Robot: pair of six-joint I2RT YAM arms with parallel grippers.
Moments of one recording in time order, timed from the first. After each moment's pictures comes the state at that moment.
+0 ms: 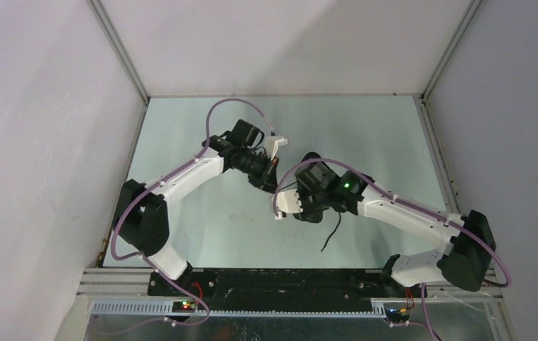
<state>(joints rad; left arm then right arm) -0.57 1.63 1.30 -0.67 0.69 0.02 0.92 1.32 1.09 -0.78 -0.03 -0.95</state>
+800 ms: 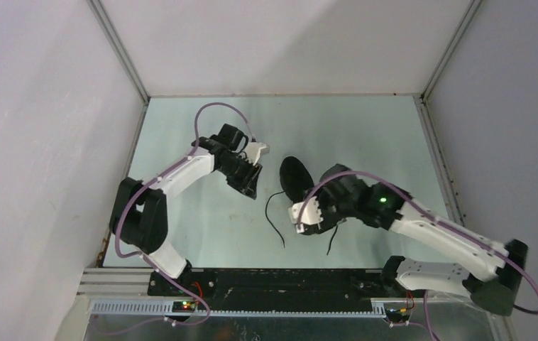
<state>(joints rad) -0.45 1.65 1.20 -0.83 0.49 0.14 0.97 1.12 1.01 -0.84 -0.03 -1.03</state>
